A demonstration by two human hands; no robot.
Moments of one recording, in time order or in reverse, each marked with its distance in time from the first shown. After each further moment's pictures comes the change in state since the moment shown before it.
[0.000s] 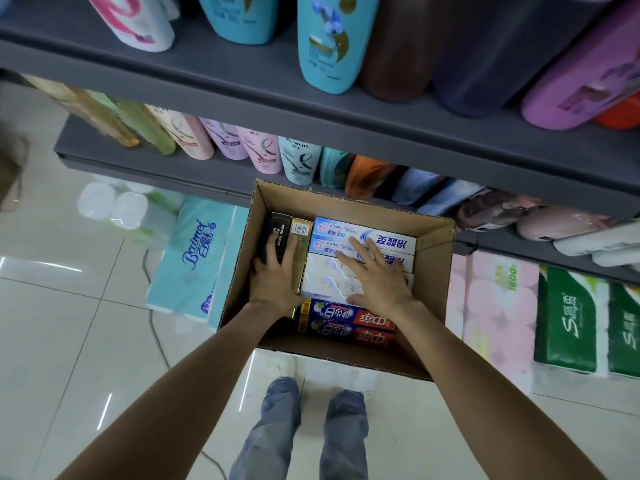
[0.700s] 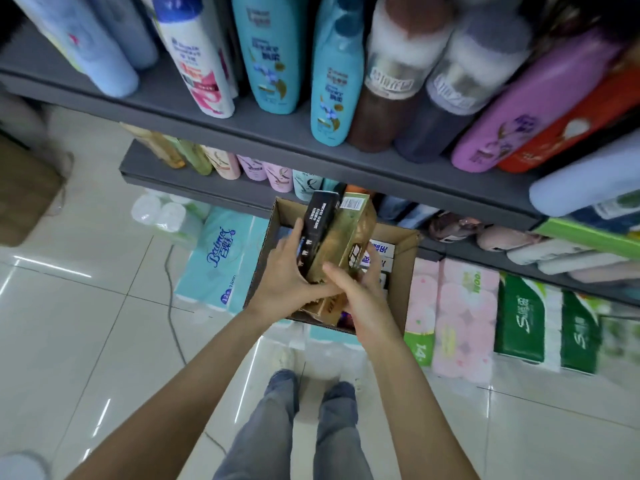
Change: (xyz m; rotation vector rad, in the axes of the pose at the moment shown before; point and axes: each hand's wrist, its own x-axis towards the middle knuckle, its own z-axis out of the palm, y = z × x) left_hand -0.149 0.034 -0.149 -0.931 0.061 0.161; right_hand -0.140 -0.118 -0.113 1.792 0.267 0.277
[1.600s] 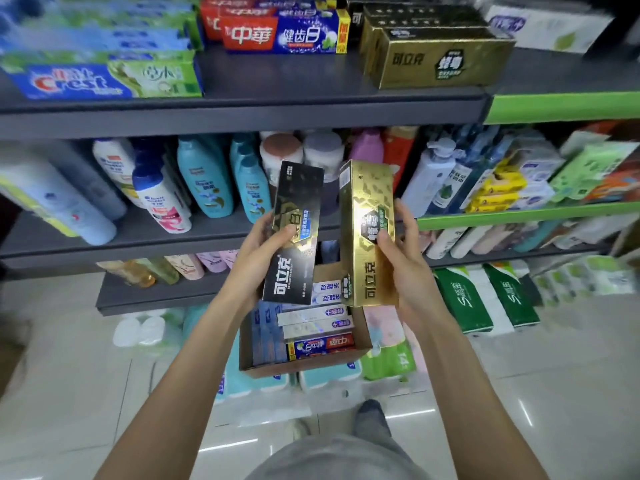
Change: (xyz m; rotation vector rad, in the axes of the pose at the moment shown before) left_hand -0.055 0.153 -0.047 -0.481 -0.183 0.150; right_hand -0.160 -0.115 -0.047 0.136 0.177 -0.597
